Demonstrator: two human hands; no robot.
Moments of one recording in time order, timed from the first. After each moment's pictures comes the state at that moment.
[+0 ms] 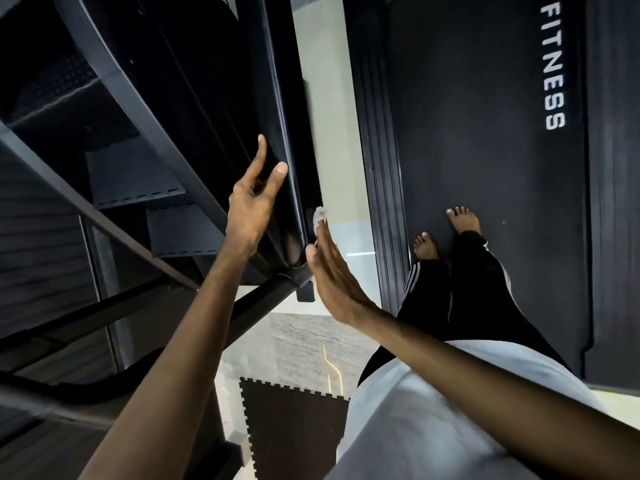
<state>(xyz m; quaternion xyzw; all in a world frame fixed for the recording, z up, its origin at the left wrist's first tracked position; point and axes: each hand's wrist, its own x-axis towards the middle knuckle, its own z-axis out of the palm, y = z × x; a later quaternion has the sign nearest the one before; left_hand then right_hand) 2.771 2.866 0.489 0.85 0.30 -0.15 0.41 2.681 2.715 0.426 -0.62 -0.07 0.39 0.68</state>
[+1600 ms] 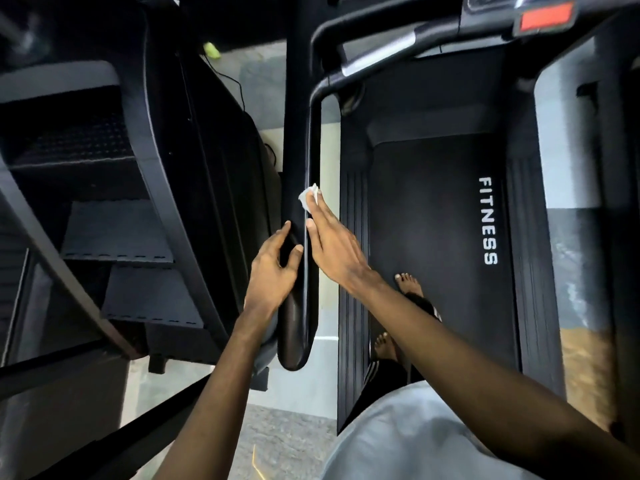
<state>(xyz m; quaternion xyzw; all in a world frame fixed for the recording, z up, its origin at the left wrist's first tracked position) 2.832 2.866 0.493 0.87 0.28 -0.07 0.40 2.916 2.739 0.448 -0.84 -0.23 0.16 0.48</state>
